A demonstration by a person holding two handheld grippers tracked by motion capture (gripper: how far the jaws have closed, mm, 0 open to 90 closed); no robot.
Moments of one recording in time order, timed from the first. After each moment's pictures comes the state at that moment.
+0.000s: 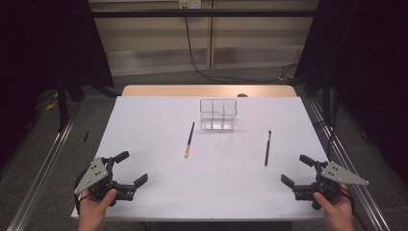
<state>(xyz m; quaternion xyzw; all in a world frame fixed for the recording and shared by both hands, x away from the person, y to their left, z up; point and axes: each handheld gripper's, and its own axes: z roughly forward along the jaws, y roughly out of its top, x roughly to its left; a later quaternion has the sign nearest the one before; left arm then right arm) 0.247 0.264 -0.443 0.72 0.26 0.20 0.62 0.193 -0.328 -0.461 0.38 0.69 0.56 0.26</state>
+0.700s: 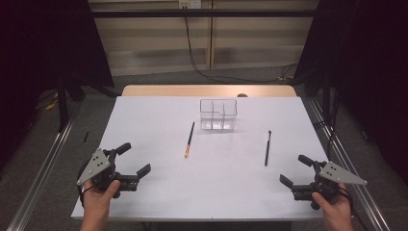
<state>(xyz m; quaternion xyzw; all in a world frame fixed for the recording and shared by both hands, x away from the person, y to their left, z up) 0.261 0.253 -0.429 0.70 0.27 0.21 0.63 0.194 -0.325 -0.462 0.38 0.69 0.56 0.26</state>
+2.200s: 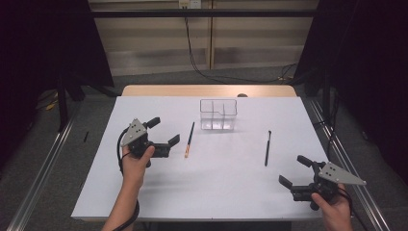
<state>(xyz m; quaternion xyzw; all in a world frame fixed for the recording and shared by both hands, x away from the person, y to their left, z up) 0.348 0.175 -0.432 0.69 0.27 0.20 0.64 0.193 -0.323 -0.462 0.38 0.69 0.56 0.26</state>
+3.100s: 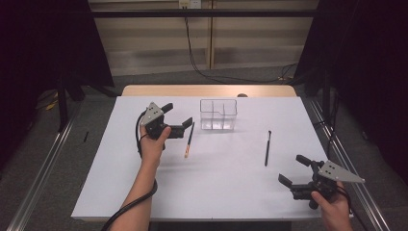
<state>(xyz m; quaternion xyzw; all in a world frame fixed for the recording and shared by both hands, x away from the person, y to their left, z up) 0.404 0.136 -0.435 0.69 0.28 0.20 0.64 0.199 -0.326 -0.466 0.38 0.69 0.57 0.25</state>
